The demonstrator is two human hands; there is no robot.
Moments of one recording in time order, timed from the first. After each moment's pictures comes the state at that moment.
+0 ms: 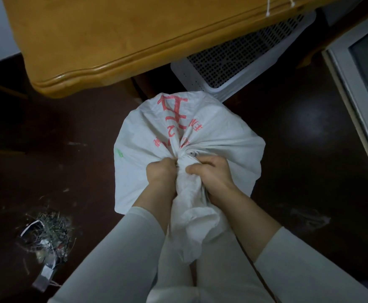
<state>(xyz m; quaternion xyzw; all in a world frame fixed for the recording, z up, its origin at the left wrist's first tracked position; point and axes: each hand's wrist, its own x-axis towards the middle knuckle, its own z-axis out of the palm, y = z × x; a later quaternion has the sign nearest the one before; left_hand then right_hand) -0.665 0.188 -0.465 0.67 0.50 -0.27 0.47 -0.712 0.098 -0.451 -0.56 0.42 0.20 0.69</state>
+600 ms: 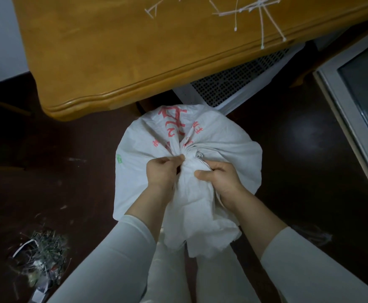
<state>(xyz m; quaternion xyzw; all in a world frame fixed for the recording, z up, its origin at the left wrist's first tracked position) -0.636 0.186 -0.451 0.66 0.38 -0.30 0.57 -0.690 0.076 -0.454 -0.54 0.40 0.19 0.71</state>
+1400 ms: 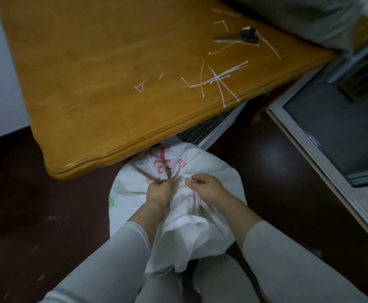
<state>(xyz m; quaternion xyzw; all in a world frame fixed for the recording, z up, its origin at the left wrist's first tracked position) -0.586 0.186 -0.444 0.74 0.27 -0.37 0.50 -0.640 0.068 -0.430 -0.73 0.36 0.20 0.55</state>
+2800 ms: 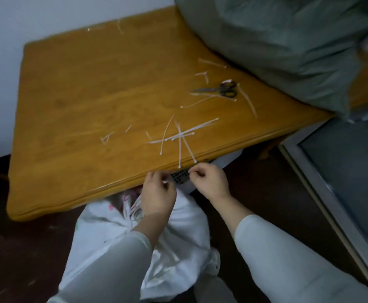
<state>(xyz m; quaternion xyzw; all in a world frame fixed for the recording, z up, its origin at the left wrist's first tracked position) -0.540 -0.013 -0.372 0.94 0.07 -0.07 0.34 -0.545 -0.148 -0.386 -0.87 0.20 0.10 0.45</state>
